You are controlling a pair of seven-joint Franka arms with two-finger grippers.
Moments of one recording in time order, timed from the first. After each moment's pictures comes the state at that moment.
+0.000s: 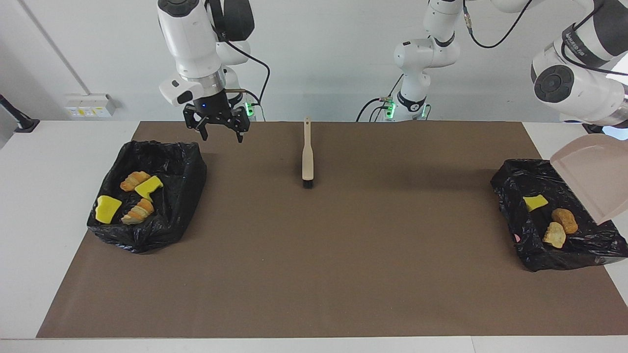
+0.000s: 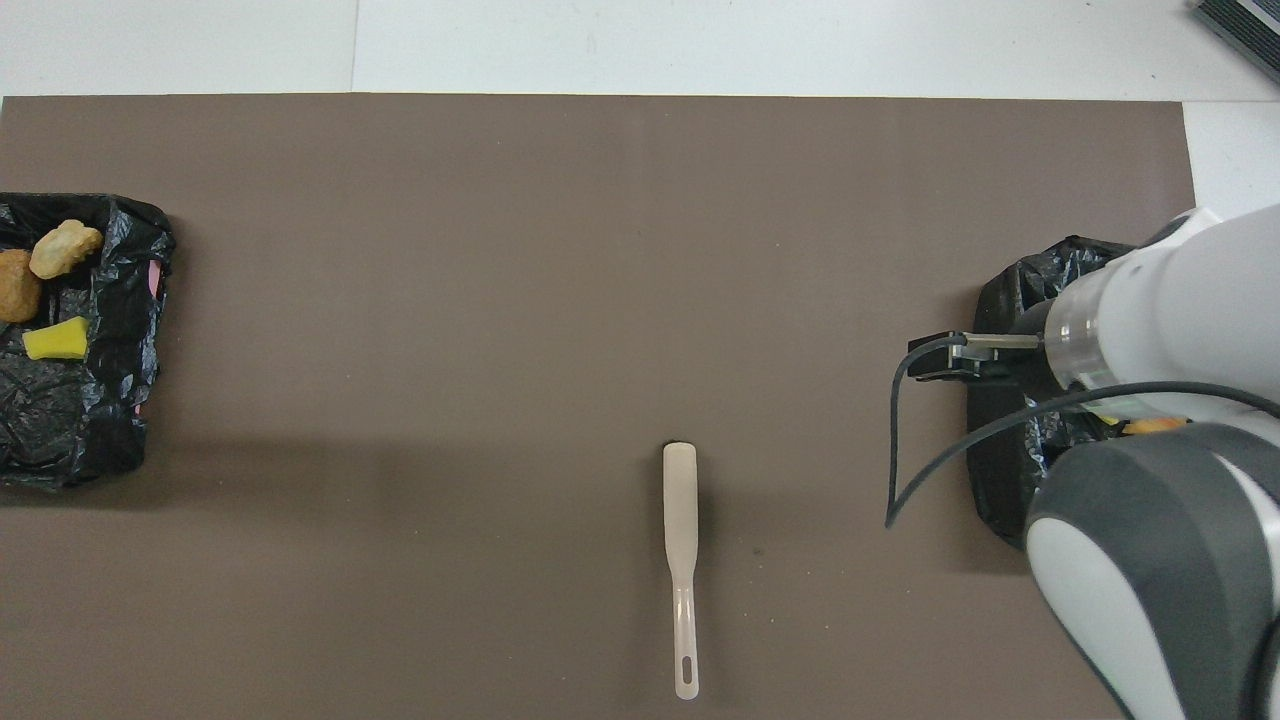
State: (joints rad) left arm 0.06 0.06 0.03 -1.69 1.22 1.78 1.32; right arm 0.02 -0.09 0.17 -1.74 -0.01 1.68 0.31
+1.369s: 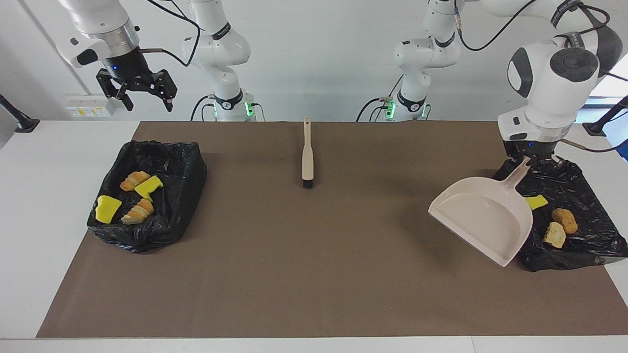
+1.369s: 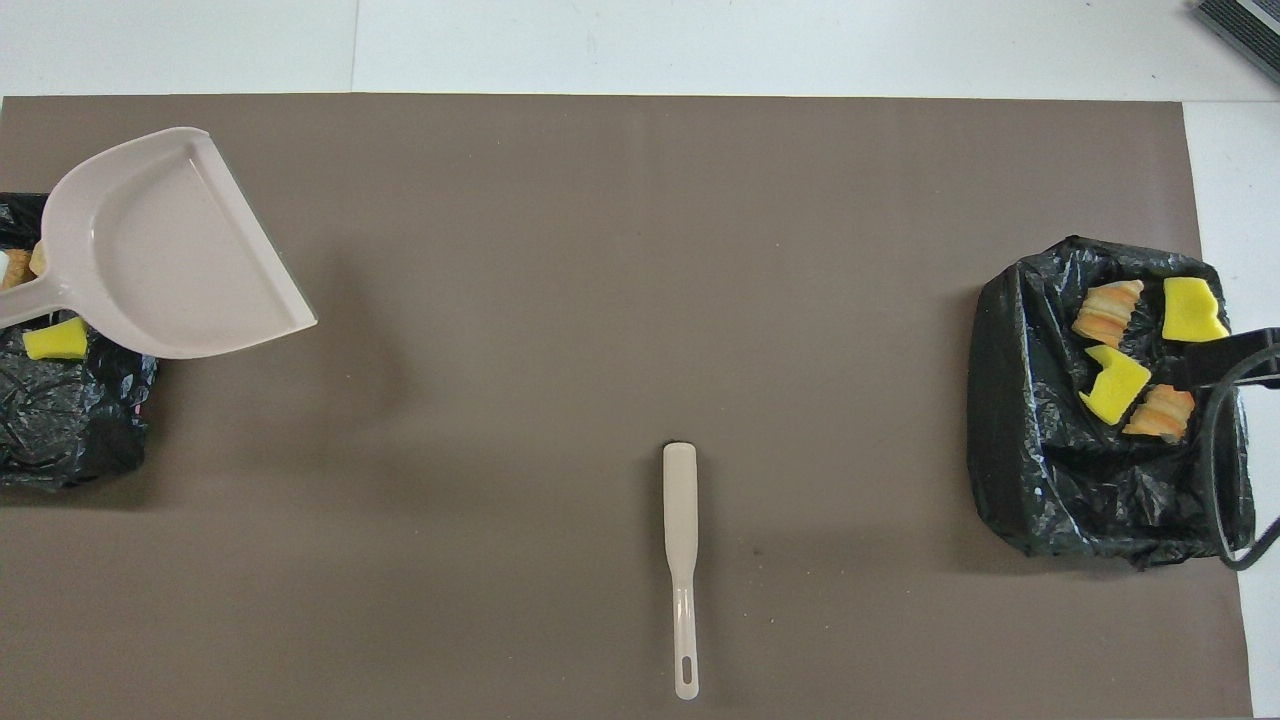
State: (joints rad) left arm -0.04 0.12 -0.02 -1.72 0.30 1.81 0.79; right arm 0.02 -0.08 -0.06 -1.55 -0.03 1.45 -0.04
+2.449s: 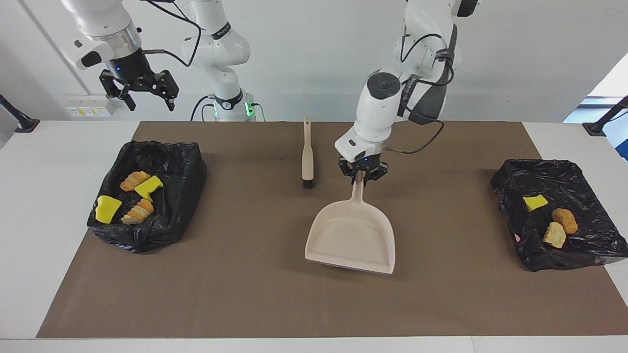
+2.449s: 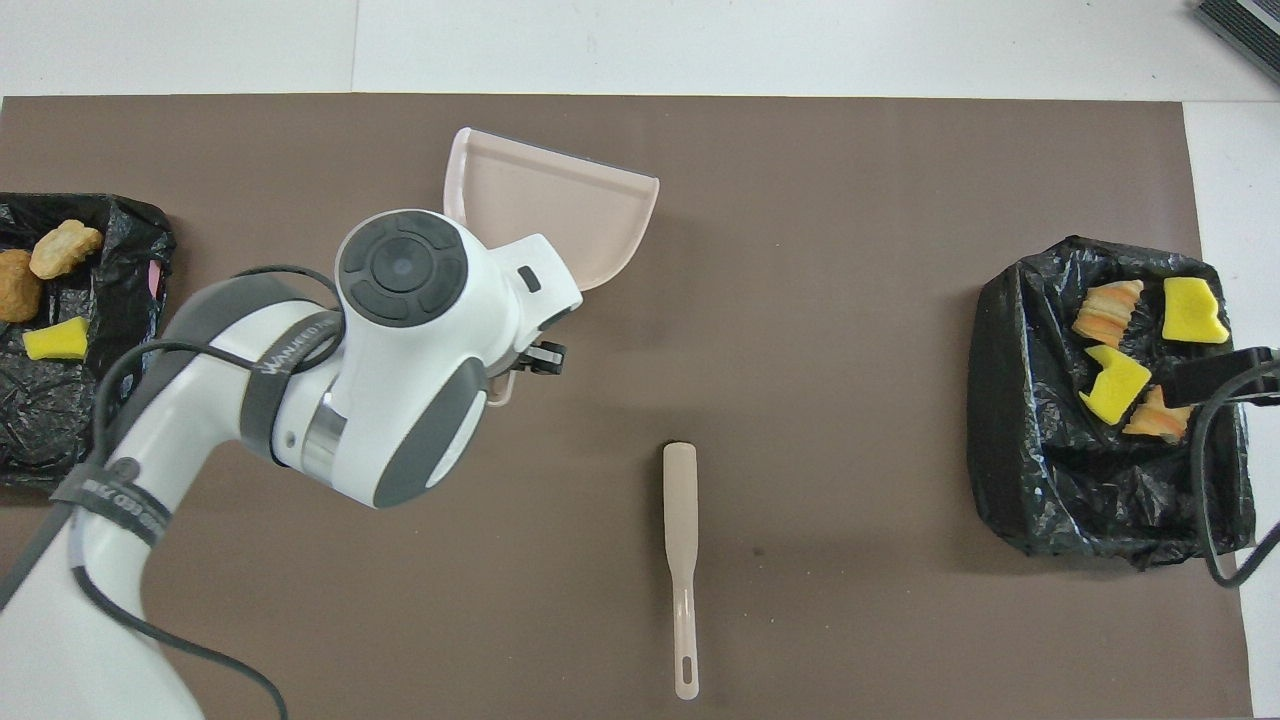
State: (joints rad) left arm -0.60 0.26 -0.02 -1.72 -0.05 2.04 -0.37; right arm 0.02 -0.11 -0.06 -1.60 -0.03 1.45 -0.04
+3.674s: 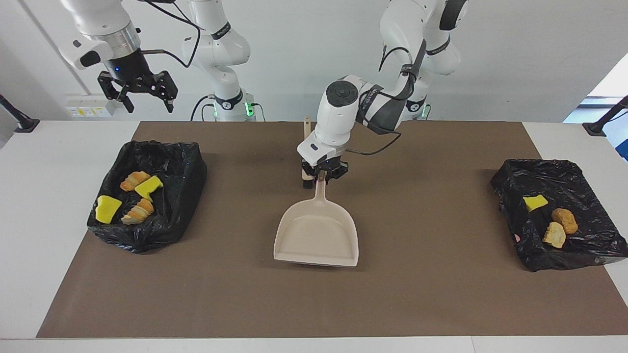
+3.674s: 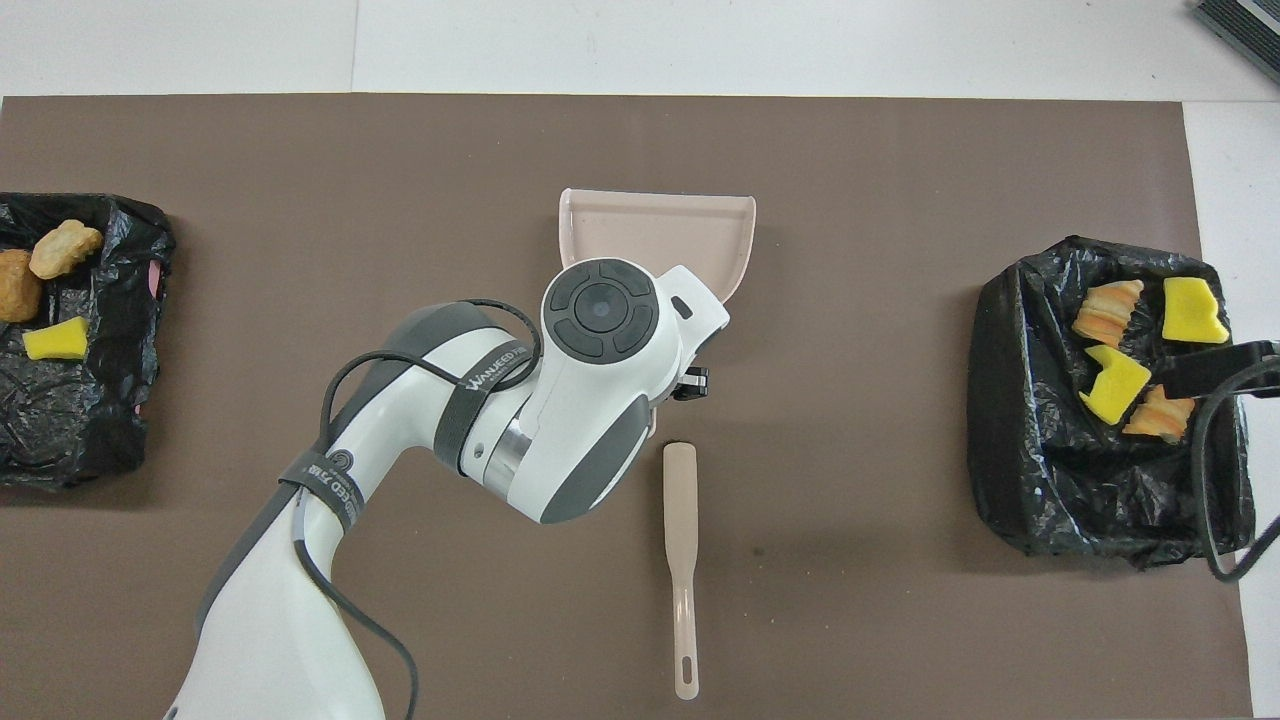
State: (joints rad) left arm -0.69 0.41 -0.02 -1.61 -0.11 2.06 -0.51; right arm 0.02 -0.11 -0.06 -1.60 -0.03 1.49 -0.07
